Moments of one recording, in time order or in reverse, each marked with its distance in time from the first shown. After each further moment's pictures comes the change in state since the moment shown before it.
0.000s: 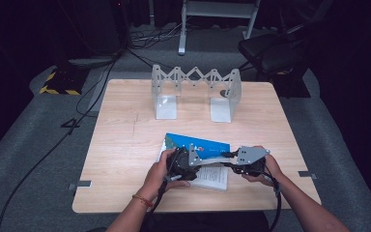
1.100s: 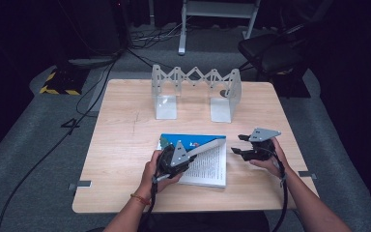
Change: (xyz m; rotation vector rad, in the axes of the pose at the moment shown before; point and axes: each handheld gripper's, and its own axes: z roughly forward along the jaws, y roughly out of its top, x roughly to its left) left arm 0.021 -0.020 -0.023 -0.264 -0.043 -0.060; right arm -0.060 -0.062 0.008 0.036 -0.117 0.334
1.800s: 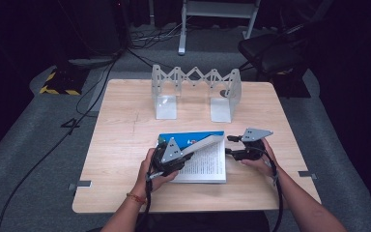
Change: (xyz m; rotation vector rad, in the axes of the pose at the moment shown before) left arm 0.013 -0.003 -0.011 -0.062 -0.052 -0.070; right arm 0.008 0.008 0.024 -0.107 0.097 0.034
